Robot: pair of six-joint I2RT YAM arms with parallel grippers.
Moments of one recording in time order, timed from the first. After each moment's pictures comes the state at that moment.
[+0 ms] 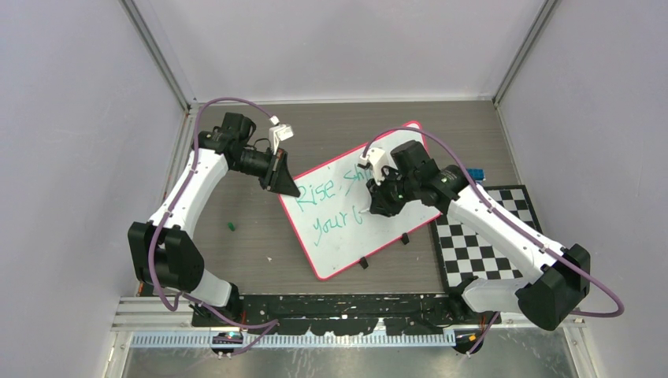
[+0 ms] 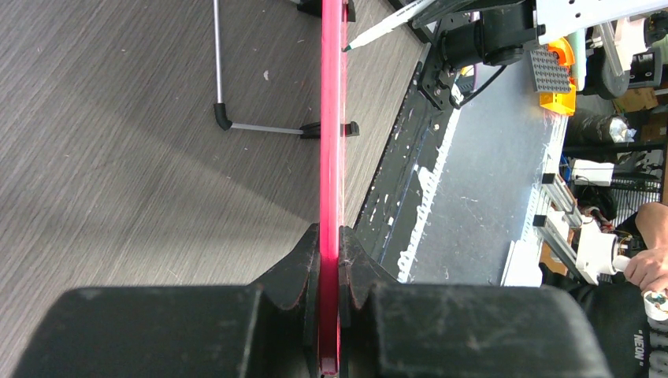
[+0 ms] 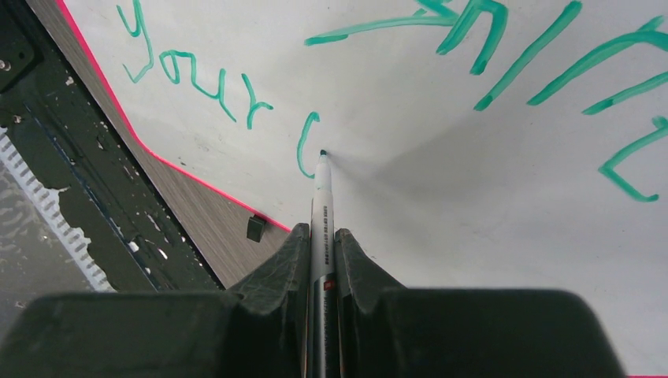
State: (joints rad) left arm -0.20 1.50 1.38 -1.08 1.02 0.36; right arm 0.63 1.26 1.14 -0.74 -0.32 -0.16
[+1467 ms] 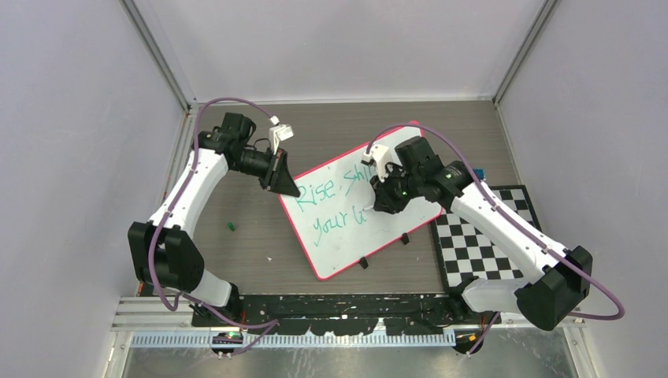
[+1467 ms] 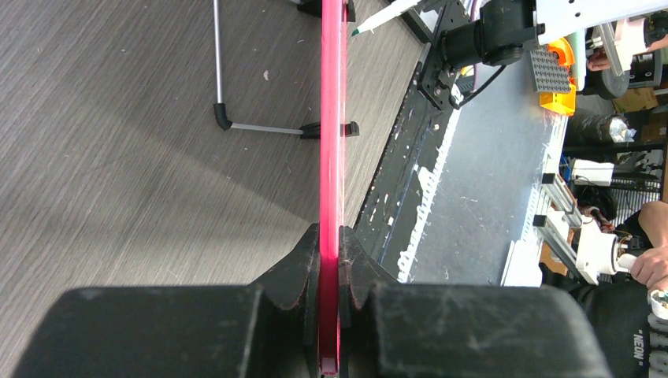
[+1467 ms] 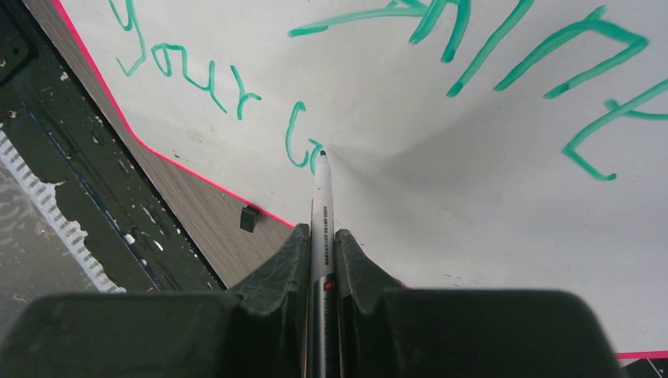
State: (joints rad) left arm -0.20 1.50 1.38 -1.08 1.02 0.36; right arm 0.60 1.26 1.17 -0.80 -0.33 -0.19
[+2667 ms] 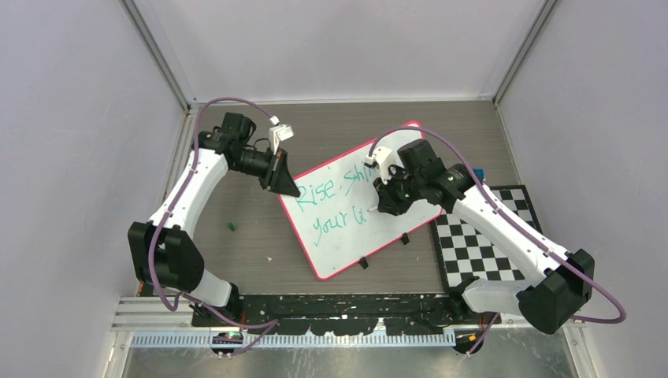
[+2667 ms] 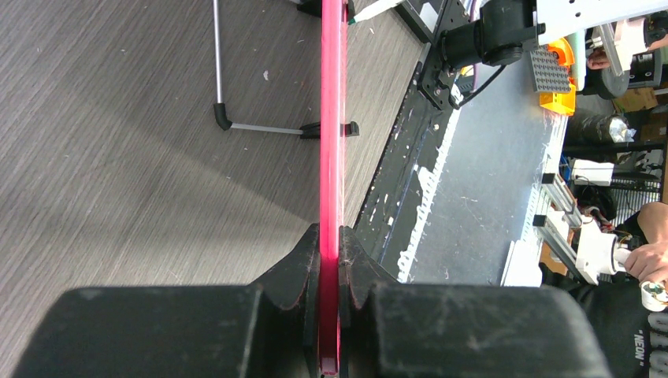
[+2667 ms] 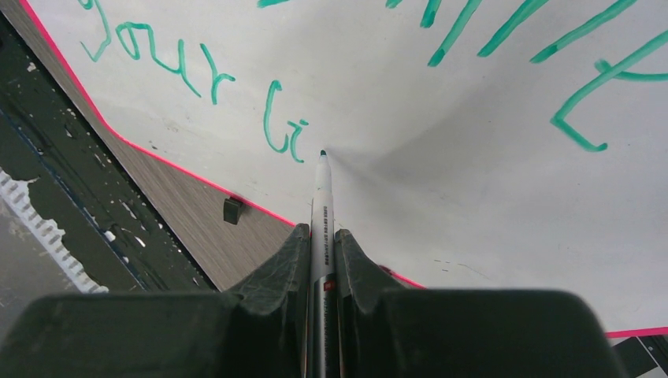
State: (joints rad) left arm -0.20 1.50 1.38 -1.08 1.02 0.36; right arm 0.59 1.24 1.15 -0.80 -0.30 -0.20
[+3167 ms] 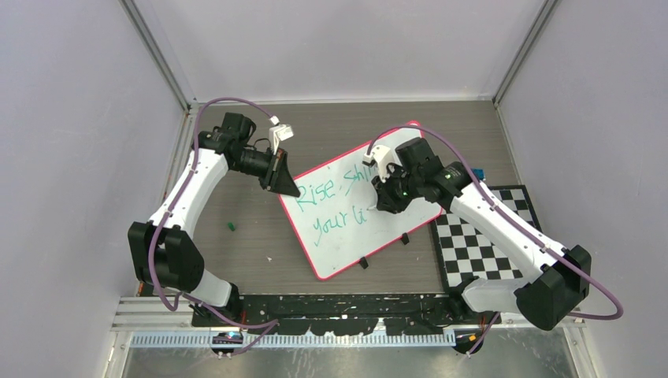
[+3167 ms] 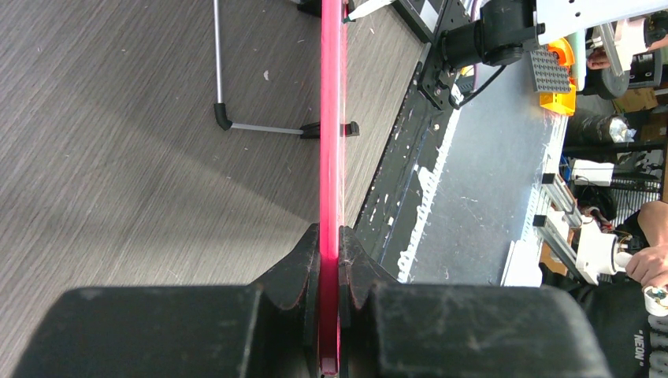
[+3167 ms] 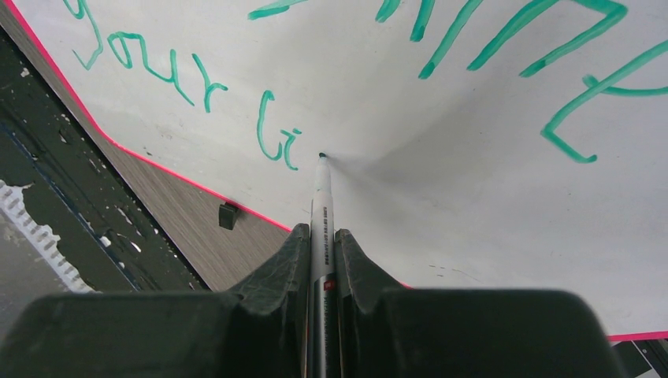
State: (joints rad) left arm -0.20 1.50 1.38 -1.08 1.02 0.36; right arm 0.59 1.26 1.15 -0.79 -0.28 -0.20
